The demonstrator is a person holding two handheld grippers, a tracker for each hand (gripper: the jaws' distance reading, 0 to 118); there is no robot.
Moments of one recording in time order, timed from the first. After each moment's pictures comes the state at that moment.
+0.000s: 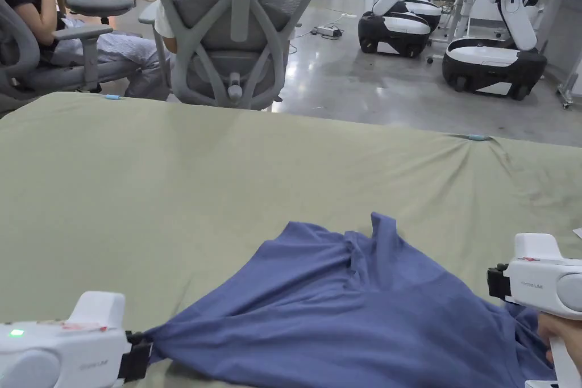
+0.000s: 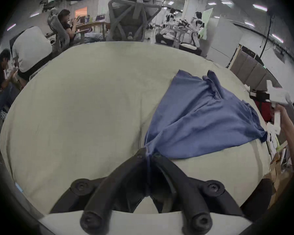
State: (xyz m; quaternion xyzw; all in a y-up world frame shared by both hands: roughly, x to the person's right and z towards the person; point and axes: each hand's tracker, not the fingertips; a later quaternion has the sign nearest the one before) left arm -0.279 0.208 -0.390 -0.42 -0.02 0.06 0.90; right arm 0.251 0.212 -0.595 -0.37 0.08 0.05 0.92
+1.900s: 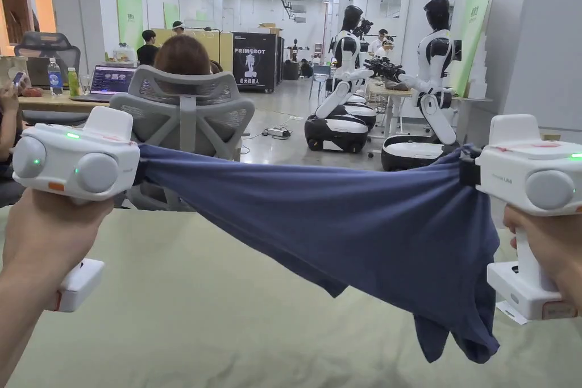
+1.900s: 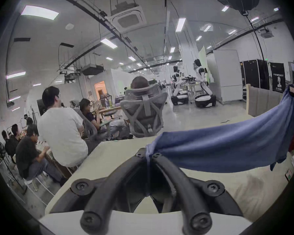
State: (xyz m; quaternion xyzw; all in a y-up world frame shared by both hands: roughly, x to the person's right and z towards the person) left arm -0.236 0.496 -0.505 -0.13 0.09 -0.11 0.98; right arm 0.241 0.507 -0.520 -0.07 0.03 0.07 0.99
